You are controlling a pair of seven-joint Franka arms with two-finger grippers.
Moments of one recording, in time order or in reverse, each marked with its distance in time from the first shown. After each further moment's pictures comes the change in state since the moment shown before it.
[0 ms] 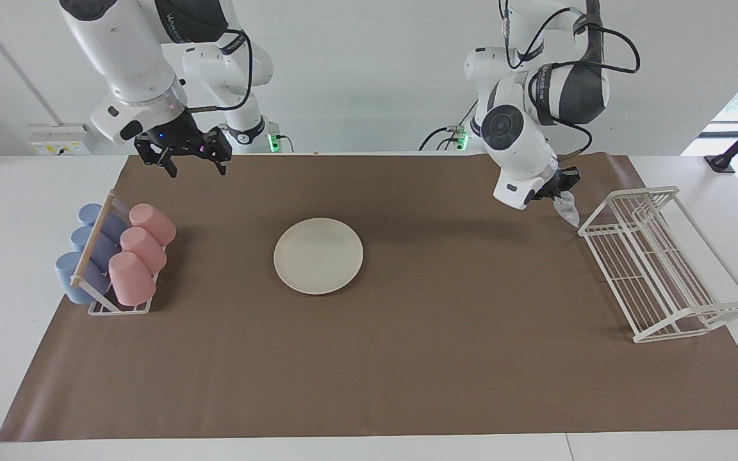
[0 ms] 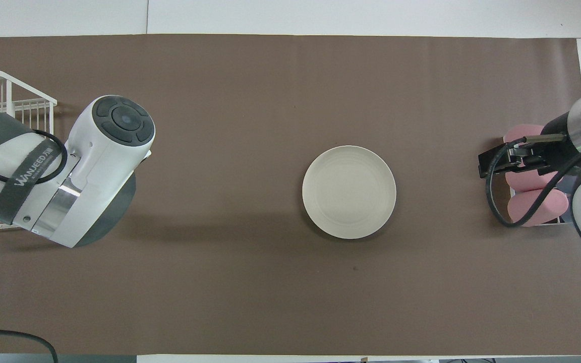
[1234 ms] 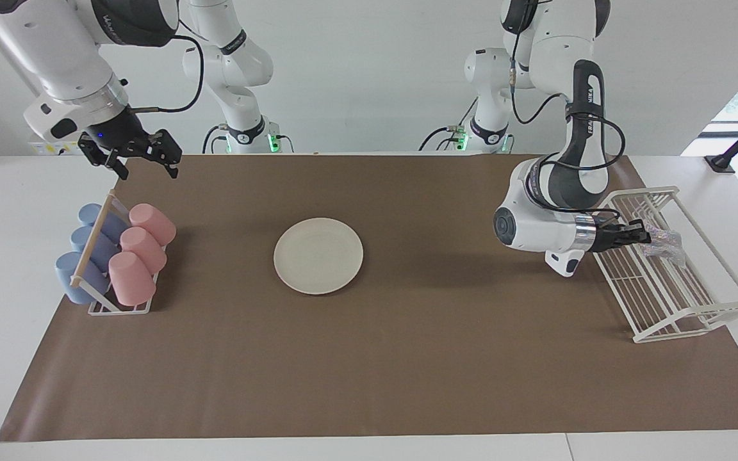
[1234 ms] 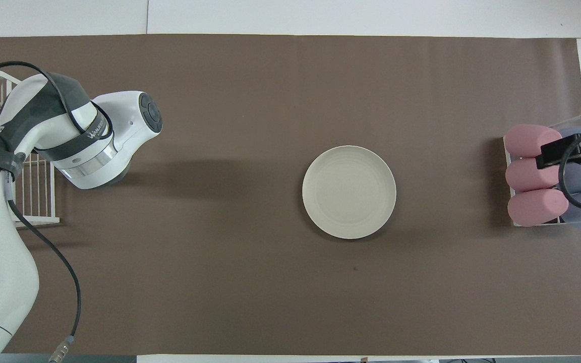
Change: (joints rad) left arm 0.119 0.294 0.015 0.090 0.552 0.060 -0.021; right arm 0.000 -0.002 -0.161 0.003 -0.016 0.030 -0.127
